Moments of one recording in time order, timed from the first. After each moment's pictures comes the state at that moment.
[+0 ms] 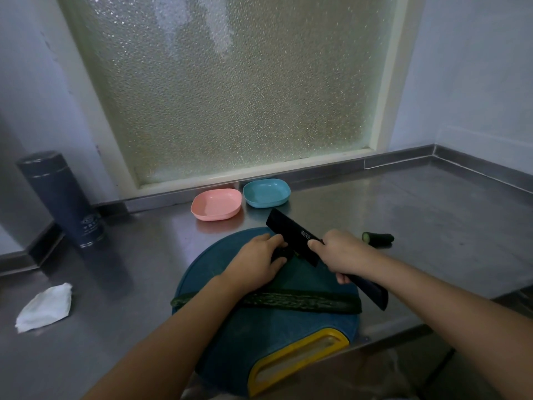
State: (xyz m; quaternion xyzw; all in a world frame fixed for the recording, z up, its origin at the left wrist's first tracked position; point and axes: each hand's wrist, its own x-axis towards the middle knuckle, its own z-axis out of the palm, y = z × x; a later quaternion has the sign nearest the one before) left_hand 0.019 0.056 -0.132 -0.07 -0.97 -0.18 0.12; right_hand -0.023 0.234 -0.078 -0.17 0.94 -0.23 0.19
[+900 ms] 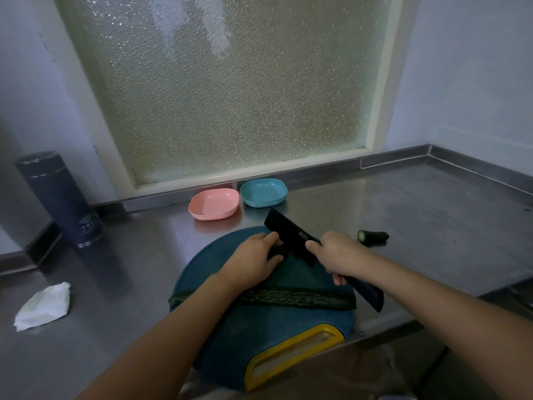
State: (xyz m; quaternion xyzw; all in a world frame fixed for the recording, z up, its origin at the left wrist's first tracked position) left_hand 0.019 0.056 -0.132 -0.07 -0.98 -0.17 0.12; right_hand -0.018 0.240 -0.083 -0.17 0.93 -0.25 0.19
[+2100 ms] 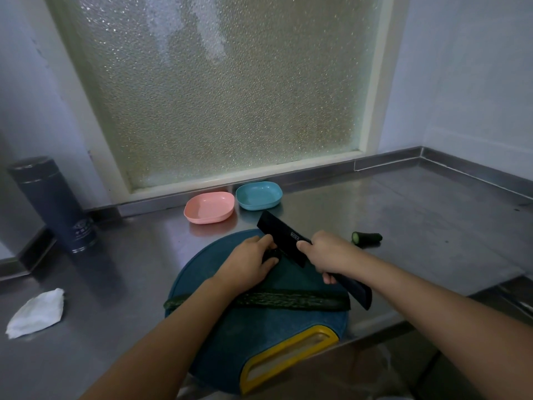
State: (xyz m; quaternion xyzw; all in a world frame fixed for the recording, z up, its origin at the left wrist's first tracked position) left_hand 0.021 0.057 -0.130 -0.06 -0.97 -0.18 0.12; right_hand -0.019 0.233 -0.080 -0.14 0.93 -0.26 0.22
